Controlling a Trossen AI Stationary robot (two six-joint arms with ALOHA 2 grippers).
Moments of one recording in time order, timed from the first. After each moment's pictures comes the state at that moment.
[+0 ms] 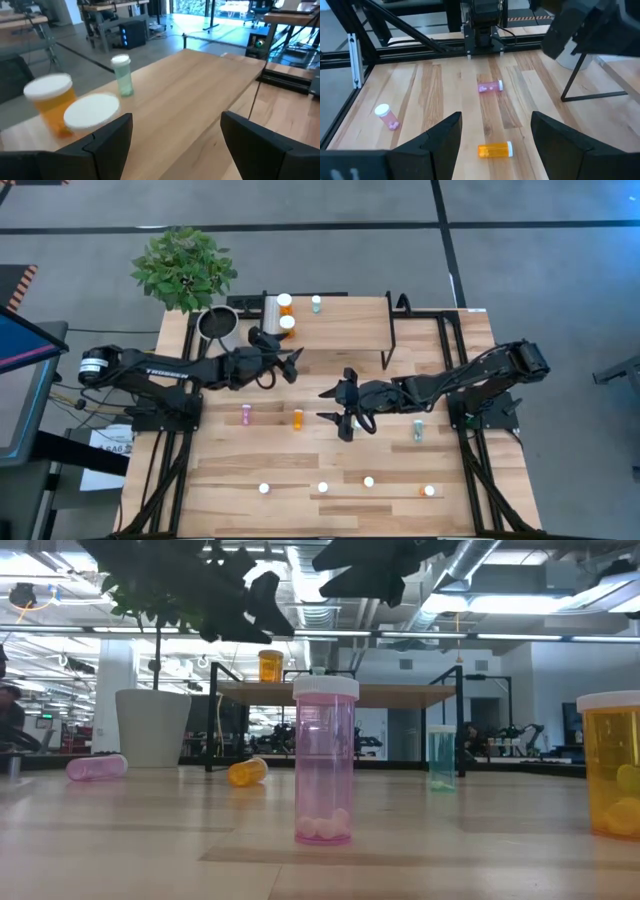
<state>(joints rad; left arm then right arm) 0.12 1.28 0.67 0.35 -0.61 -0.14 0.19 1.52 1.03 0.10 0.26 0.17</state>
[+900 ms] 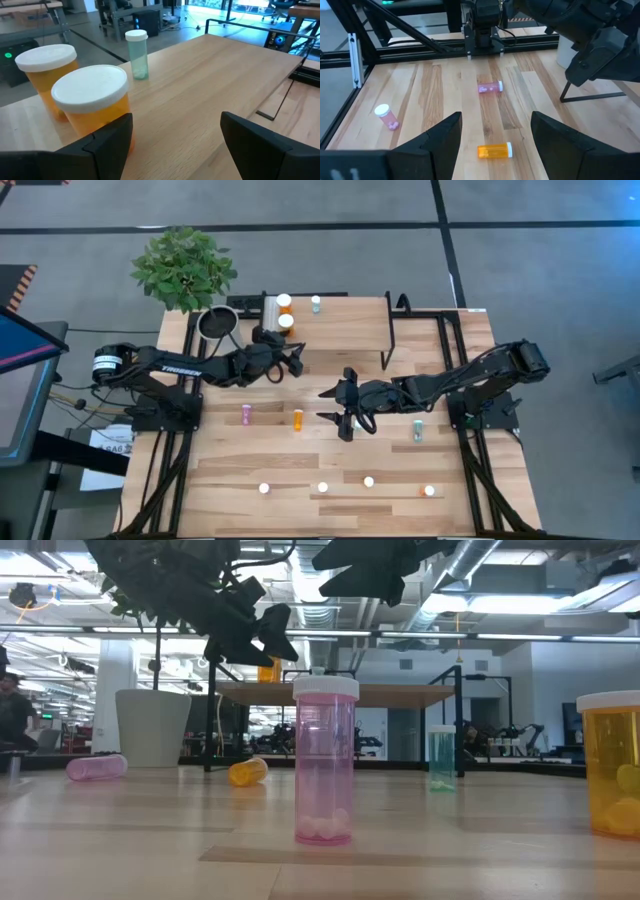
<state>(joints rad) 0.18 1.41 0.67 0.42 -0.62 -0.20 0.19 1.52 1.03 0.11 0.26 0.17</state>
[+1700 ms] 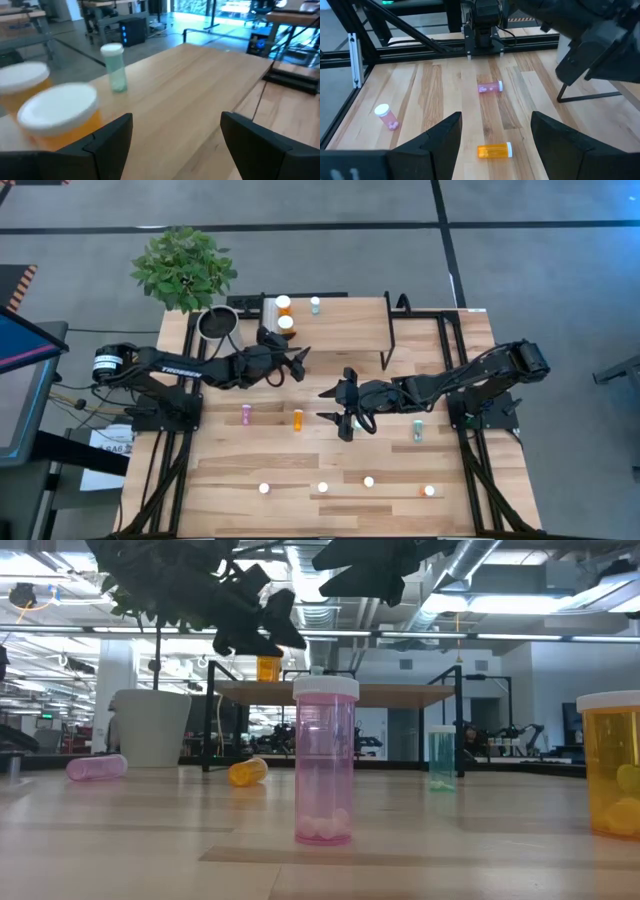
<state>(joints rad) 0.15 1.41 0.69 0.48 -0.58 -0.13 0.19 1.52 1.03 0.10 0.26 0.17</state>
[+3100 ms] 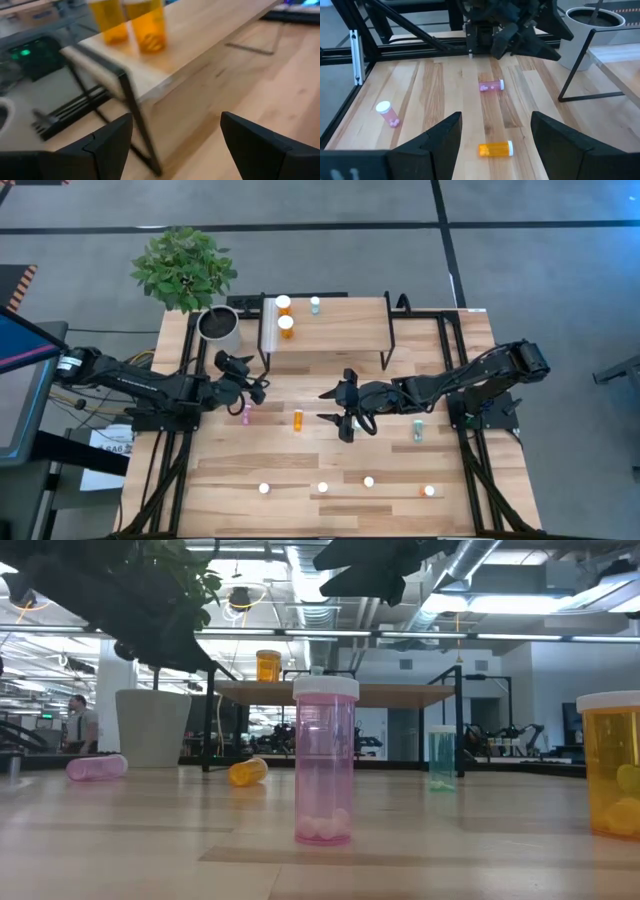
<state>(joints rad) -0.12 0.94 0.39 -0.03 -0.91 -0.36 0.20 1.52 1.03 0.10 0.26 0.16</state>
